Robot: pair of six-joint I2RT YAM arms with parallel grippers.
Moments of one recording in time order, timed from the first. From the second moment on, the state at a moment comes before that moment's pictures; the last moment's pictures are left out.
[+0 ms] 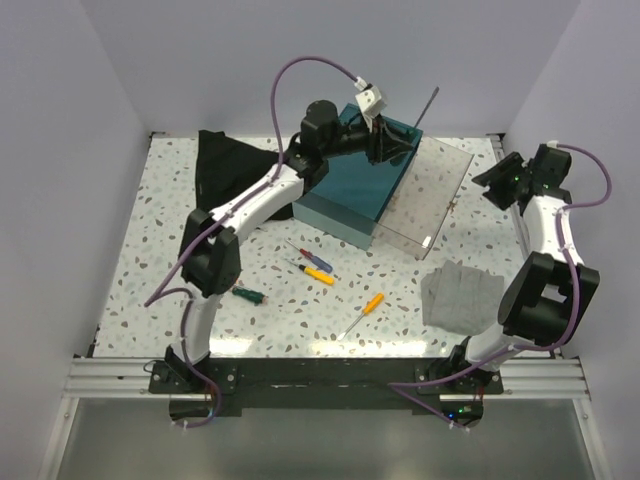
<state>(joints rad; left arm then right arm) -0.65 2.10 1.97 0.24 0.70 -0.13 -0.38 1.58 1.27 -0.38 -0.32 0.61</state>
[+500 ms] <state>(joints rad) -0.76 2.23 1.94 0.42 0.56 -0.42 -0.39 1.69 1.31 -0.33 -0.33 0.69</state>
